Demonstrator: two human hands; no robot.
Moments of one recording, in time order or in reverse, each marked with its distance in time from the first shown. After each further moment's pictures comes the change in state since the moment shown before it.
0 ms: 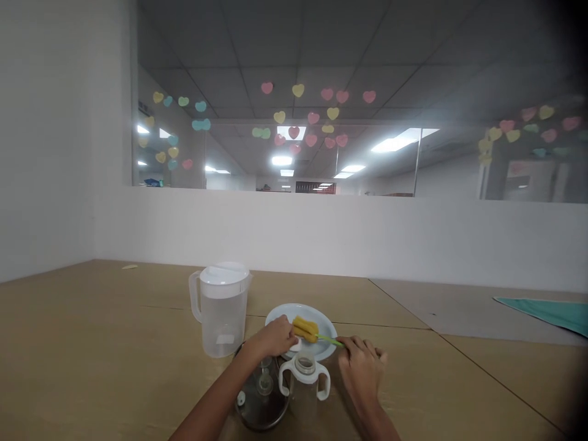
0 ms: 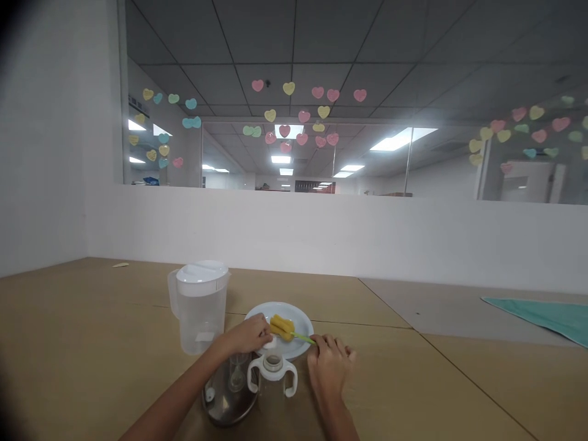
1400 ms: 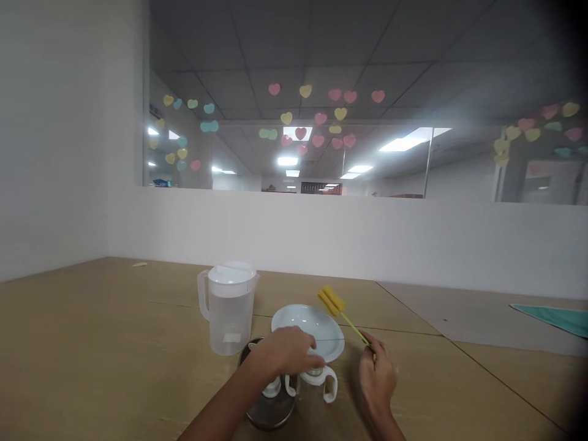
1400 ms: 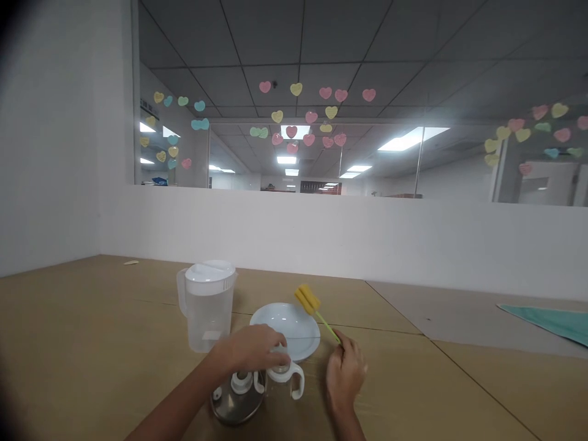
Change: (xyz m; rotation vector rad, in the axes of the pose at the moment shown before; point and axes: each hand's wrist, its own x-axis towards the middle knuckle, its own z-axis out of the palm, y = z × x) left_hand -0.048 0.057 -0.036 0.114 -0.103 -0.006; right_hand 0.001 0.011 0.011 0.379 0.072 0.428
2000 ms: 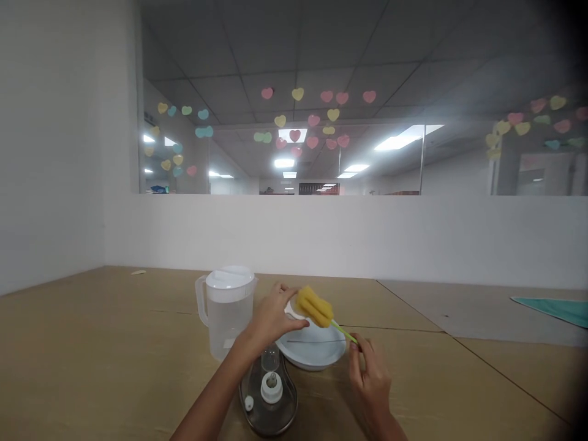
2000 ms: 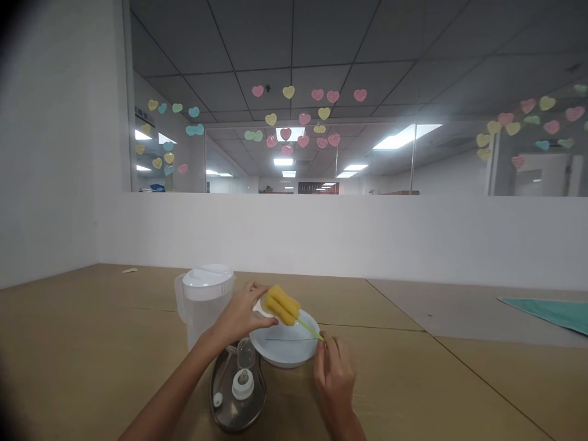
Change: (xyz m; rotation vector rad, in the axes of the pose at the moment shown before) left_hand 0.011 -0.034 -0.021 -0.287 0.653 0.085; right_hand -0.012 -0.018 -0.003 0.141 0.116 -0.455
